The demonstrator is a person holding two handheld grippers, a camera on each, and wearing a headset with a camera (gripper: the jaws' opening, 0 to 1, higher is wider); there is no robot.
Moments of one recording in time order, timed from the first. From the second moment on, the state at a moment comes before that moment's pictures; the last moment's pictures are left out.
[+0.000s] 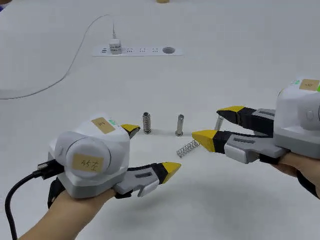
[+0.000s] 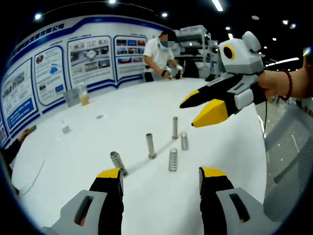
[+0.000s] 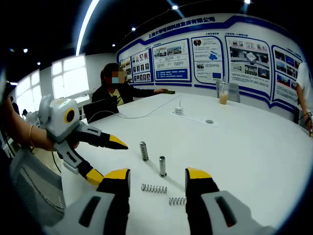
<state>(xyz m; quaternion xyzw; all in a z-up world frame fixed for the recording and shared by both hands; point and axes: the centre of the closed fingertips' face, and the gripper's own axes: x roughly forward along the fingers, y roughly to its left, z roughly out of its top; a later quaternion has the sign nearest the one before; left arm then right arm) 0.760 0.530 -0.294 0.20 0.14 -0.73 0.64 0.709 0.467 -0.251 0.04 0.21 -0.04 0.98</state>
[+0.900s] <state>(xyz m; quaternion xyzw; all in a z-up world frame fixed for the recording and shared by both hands) 0.740 0.498 -0.334 0.22 0.15 -0.75 0.60 0.668 0.460 -0.255 0.07 0.19 -0.07 0.98</state>
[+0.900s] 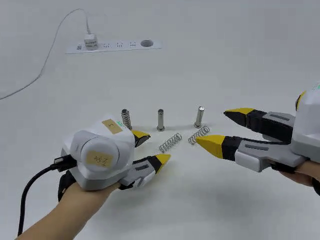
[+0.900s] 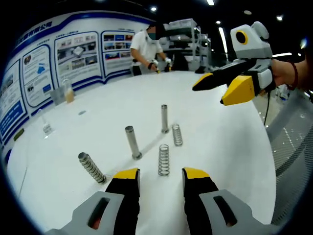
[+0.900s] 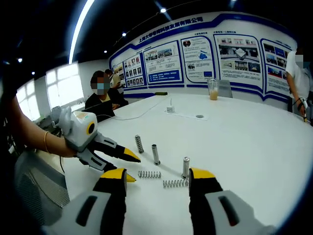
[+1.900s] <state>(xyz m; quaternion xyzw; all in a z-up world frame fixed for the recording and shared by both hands) 0.732 0.487 -0.346 0.25 0.15 -0.76 0.57 0.651 0.462 -0.270 0.10 0.20 -0.08 0.97</state>
